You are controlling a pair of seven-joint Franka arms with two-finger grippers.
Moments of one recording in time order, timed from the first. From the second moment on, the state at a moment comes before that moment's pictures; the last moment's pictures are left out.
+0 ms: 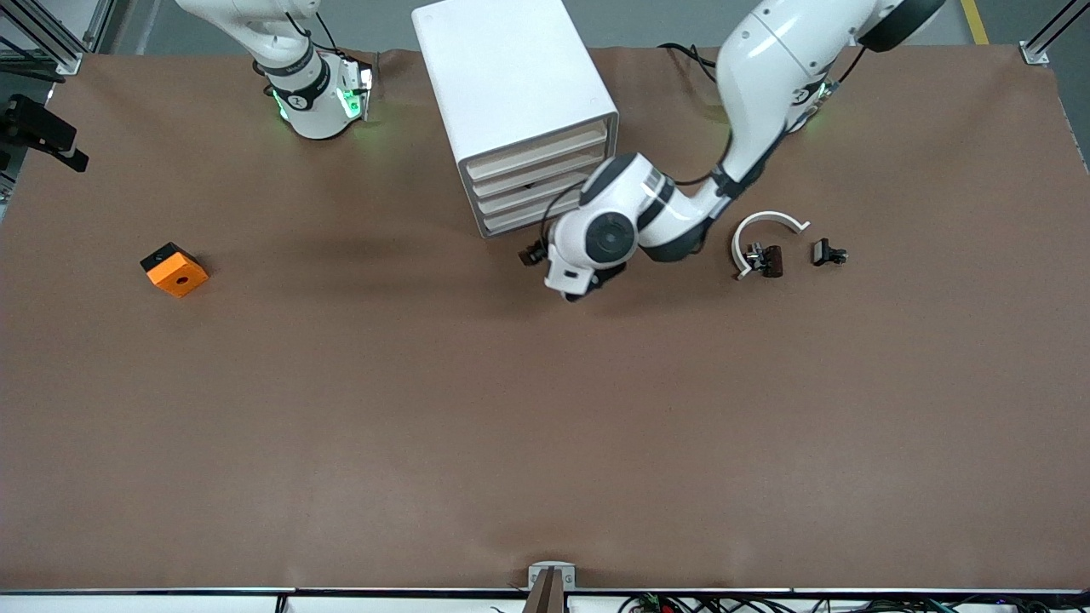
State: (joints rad) left arm -0.29 0.67 -0.53 -1.70 -0.21 2.16 -1.23; right arm -0.07 -0.16 -0.04 -1.62 0.00 1.44 -0.06
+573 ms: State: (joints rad) left arm -0.07 0.49 -0.53 -1.64 -0.01 1.90 -0.98; right arm -0.07 -0.16 -0.07 -1.62 0.00 1.44 -0.05
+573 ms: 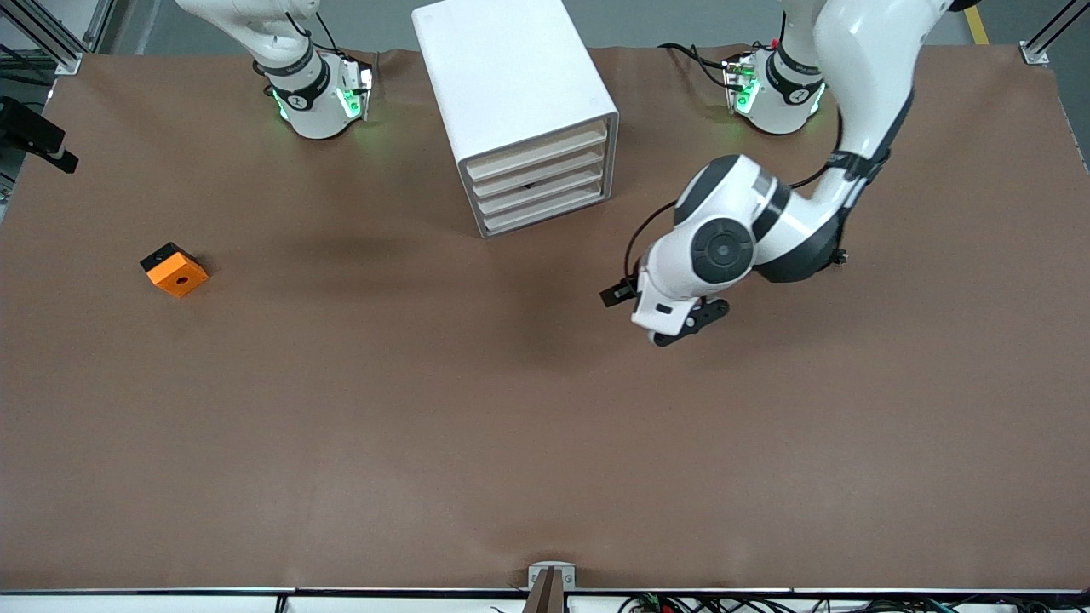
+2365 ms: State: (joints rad) left arm -0.05 -0.02 -0.02 -1.73 -0.04 1.54 0.04; right arm -0.05 -0.16 -0.09 -1.62 0.00 1.44 -0.05
